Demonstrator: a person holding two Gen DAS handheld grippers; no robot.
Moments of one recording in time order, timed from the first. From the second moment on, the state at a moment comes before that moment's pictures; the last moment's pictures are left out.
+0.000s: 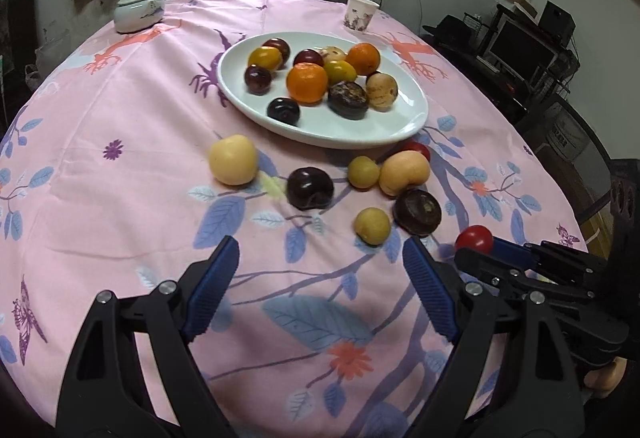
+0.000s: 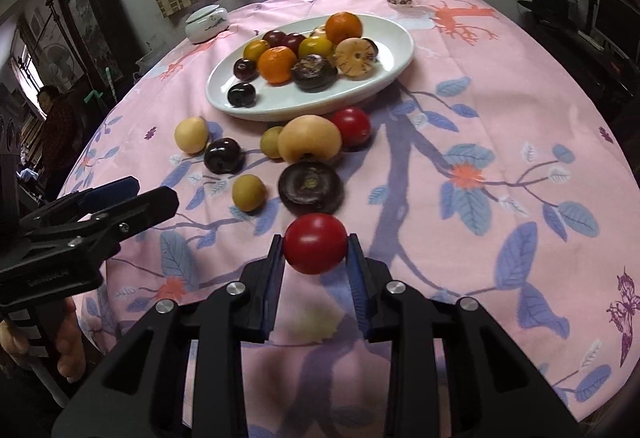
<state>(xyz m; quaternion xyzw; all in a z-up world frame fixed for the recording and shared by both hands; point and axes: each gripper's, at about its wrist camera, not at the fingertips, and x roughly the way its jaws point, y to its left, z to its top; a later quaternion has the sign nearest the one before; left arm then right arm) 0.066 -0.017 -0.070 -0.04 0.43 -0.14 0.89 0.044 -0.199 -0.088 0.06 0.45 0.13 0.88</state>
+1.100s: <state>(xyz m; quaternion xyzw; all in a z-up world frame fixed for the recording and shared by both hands) 0.053 -0.024 -0.054 -0.02 0.41 -0.17 0.90 0.040 -0.195 -0.074 0.07 0.46 0.15 0.87</state>
